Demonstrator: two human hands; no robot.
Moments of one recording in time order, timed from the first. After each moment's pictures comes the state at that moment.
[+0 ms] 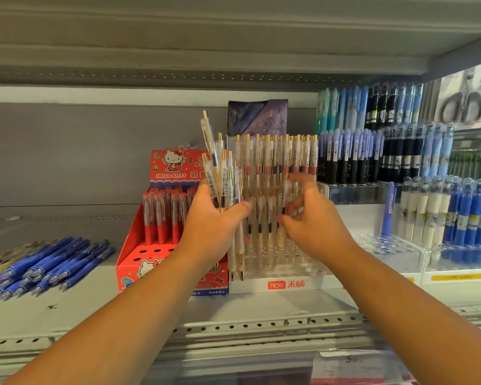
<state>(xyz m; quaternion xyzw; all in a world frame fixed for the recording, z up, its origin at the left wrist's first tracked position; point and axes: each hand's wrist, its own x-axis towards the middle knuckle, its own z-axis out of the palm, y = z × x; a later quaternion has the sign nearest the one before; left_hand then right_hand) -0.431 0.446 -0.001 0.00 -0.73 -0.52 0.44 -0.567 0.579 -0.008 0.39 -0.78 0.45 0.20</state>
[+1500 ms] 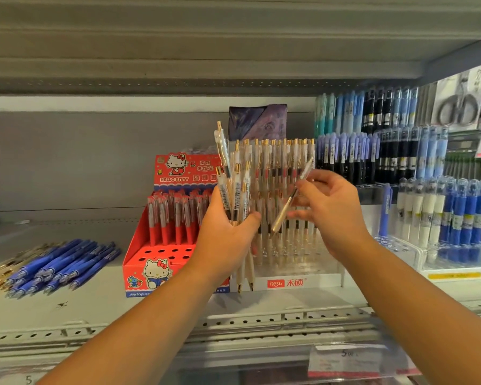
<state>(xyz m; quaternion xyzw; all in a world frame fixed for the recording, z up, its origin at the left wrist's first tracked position) -0.432 0.462 -0.013 0.01 -0.75 -0.49 0.44 -0.549 0.598 0.015 0.35 -0.53 0.78 0.04</state>
